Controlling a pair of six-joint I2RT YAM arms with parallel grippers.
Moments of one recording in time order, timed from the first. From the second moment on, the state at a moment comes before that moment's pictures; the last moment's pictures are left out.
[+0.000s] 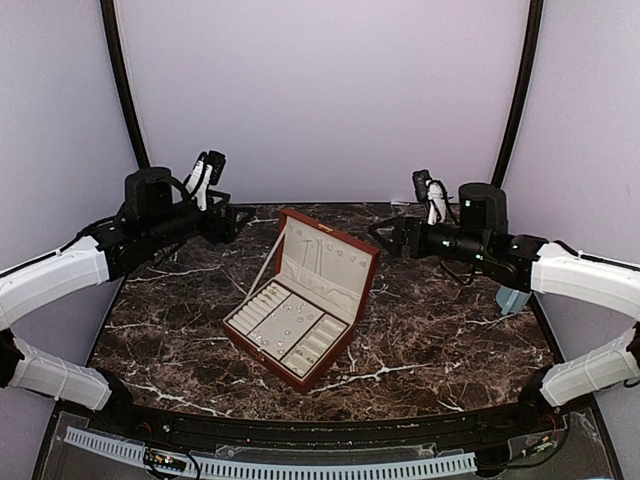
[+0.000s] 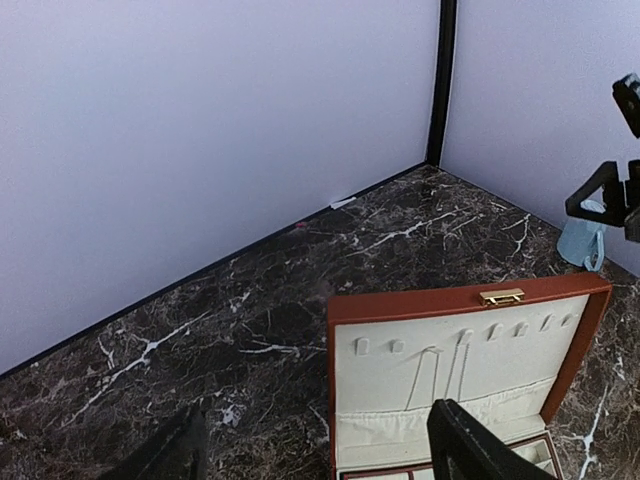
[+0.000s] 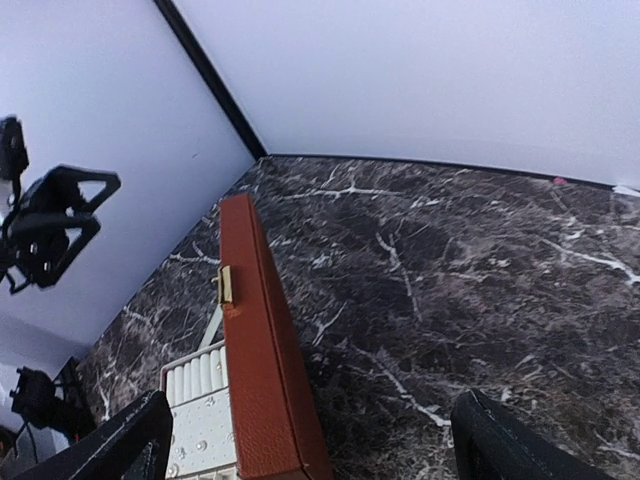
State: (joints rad) left arm -0.60 1.20 0.92 0.06 0.06 0.05; right arm 0.69 1.20 0.86 0.07 -0.14 0.39
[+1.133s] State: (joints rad) left arm -0.33 1.00 0.79 -0.04 0.12 -0.14; right arm 1.07 1.57 1.04 0.03 -0.46 0.31
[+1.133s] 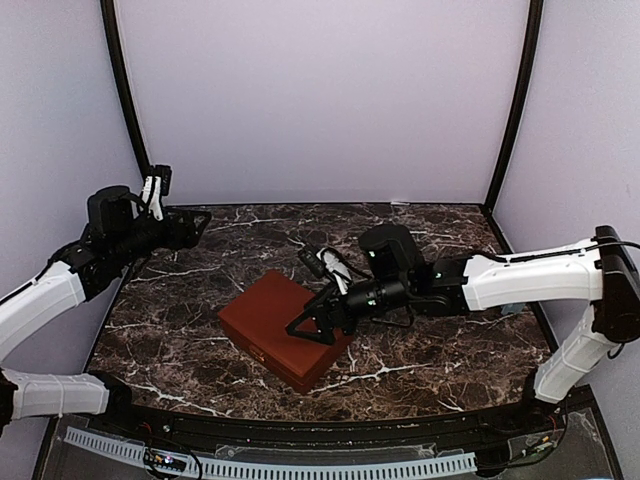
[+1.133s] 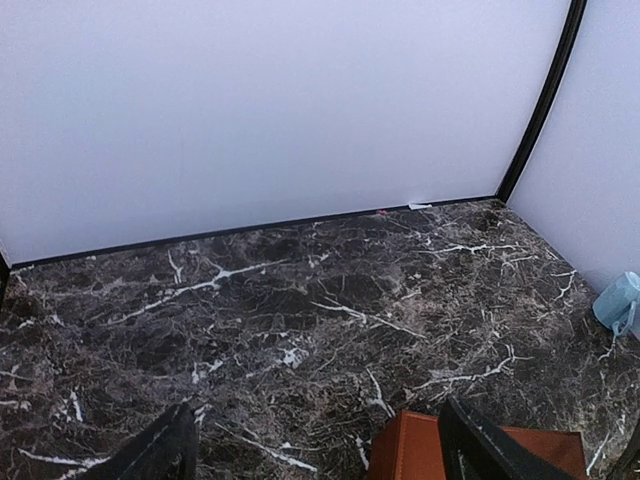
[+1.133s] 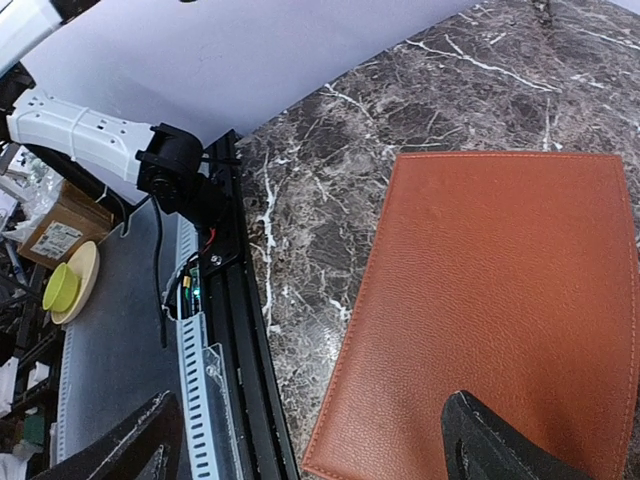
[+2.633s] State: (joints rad) left arm -0.51 1.10 0.37 0.07 0.23 -0.74; right arm 1.09 1.82 1.07 0.14 -0.44 0.34
